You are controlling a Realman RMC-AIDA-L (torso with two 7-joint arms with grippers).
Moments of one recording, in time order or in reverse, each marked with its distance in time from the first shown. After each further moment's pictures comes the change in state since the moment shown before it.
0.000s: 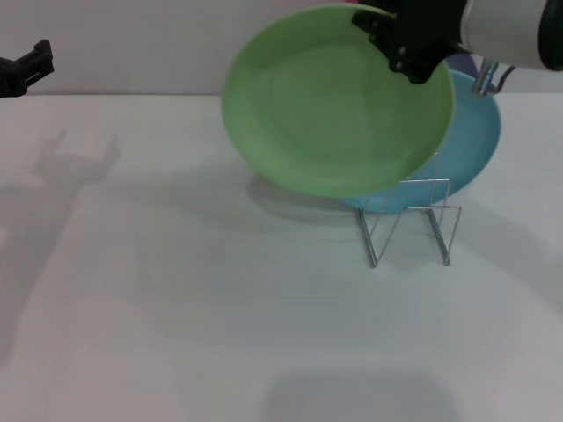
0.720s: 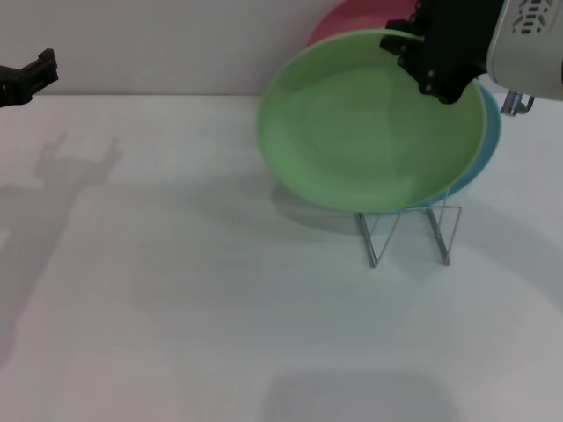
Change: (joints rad) left arm -0.010 0.000 0.001 0.037 -0.030 0.004 -0.001; right arm -0.023 0.000 0.031 0.009 -0.004 0.061 -0.063
